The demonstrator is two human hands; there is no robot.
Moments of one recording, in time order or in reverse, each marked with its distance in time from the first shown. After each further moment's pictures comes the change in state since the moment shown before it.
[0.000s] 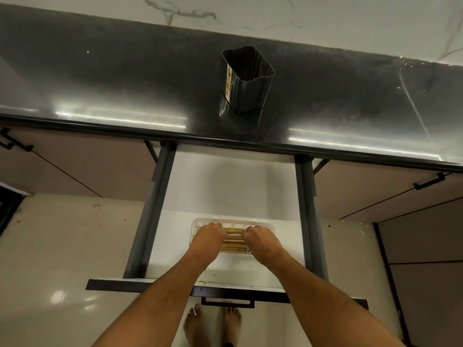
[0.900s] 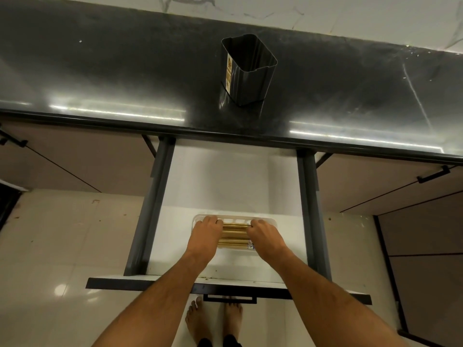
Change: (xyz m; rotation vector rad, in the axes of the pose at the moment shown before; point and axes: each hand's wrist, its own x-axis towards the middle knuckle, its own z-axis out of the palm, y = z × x) left_hand 0.002 -0.014 0.026 0.000 0.097 -0.059; right_hand 0.002 0.005 0.017 0.029 0.062 0.049
